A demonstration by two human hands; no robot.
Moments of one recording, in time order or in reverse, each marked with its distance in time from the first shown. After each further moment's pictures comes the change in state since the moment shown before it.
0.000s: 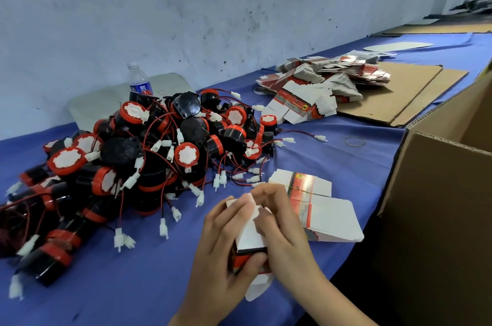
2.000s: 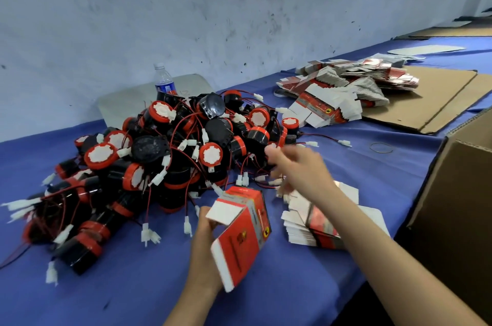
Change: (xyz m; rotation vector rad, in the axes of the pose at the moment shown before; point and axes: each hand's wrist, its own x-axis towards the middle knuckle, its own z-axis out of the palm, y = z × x) left_hand -0.008 -0.039 -0.012 -0.432 0.208 -0.946; right_hand 0.102 -0.002 -0.015 -0.458 -0.104 0.240
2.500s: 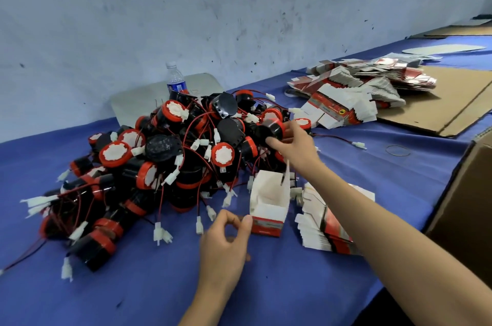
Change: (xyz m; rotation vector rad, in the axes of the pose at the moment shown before) left_hand -0.001 0.014 -0.003 0.227 0.048 0.030; right_hand 0.090 0.030 0.031 0.051 0.150 -0.095
